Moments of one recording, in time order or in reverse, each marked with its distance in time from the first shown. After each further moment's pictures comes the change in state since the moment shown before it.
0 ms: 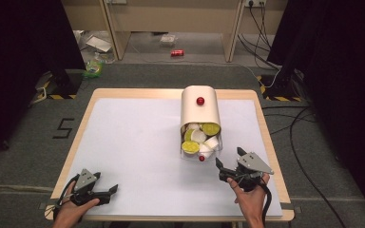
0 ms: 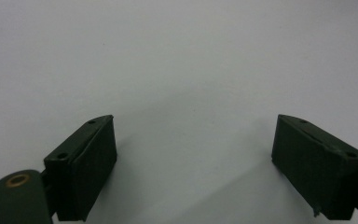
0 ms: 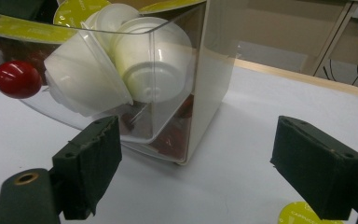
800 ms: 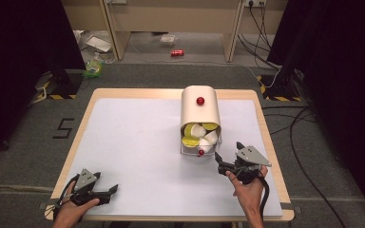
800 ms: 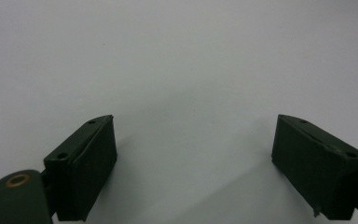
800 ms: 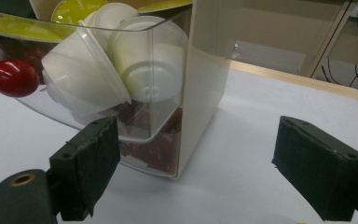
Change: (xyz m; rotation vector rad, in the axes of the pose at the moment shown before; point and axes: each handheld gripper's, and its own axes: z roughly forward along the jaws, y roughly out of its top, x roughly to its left) left arm 0.000 0.000 0.000 0.000 0.000 0.000; right arm -0.007 0.007 0.017 0.003 -0.009 0.006
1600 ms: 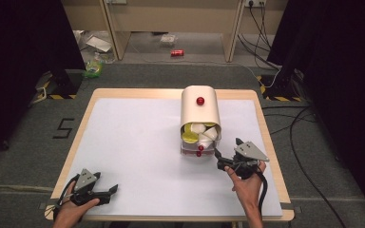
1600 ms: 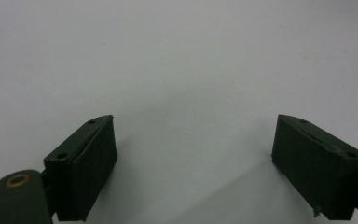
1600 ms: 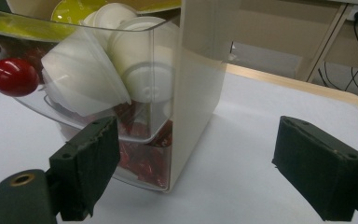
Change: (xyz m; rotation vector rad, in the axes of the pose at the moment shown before) left arm 0.000 0.000 0.000 0.001 0.001 0.001; right arm -0.004 0.004 0.012 -0.006 -0.011 -0.007
